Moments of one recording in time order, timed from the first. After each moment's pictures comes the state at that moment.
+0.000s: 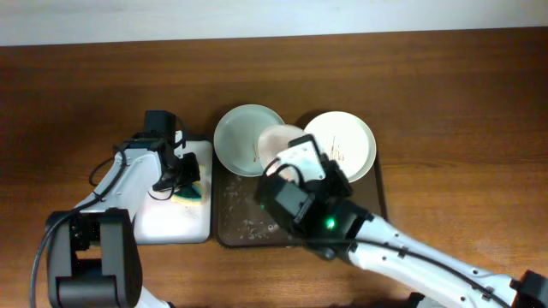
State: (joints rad) left arm -0.02 1.76 1.06 -0.69 0.07 -0.22; right arm 0.93 1.41 1.06 -0.68 0.95 0.32
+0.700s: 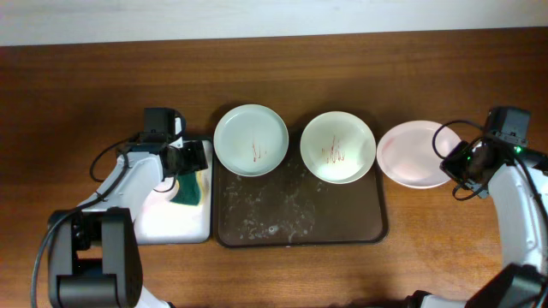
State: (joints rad) left arm -0.03 1.76 1.03 -0.46 0.04 -0.21; right arm -0.39 1.48 1.07 -0.83 0.02 0.42
